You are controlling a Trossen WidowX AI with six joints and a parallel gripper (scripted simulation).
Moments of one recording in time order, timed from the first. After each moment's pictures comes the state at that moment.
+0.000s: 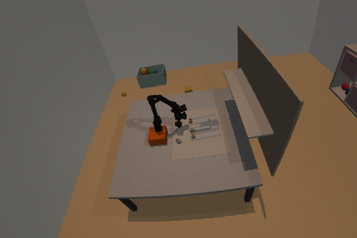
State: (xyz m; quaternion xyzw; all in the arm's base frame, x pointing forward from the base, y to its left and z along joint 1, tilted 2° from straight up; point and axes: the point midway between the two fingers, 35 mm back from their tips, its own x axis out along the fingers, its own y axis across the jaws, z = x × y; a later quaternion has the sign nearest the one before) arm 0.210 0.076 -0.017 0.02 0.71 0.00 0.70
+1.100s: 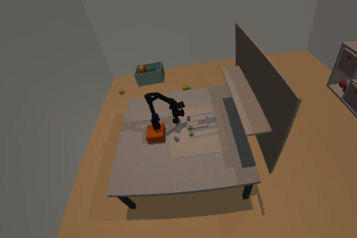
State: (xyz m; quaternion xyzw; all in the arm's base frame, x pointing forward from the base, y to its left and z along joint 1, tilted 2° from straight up) arm 0.208 0.078 -0.007 0.02 0.72 -0.01 0.69
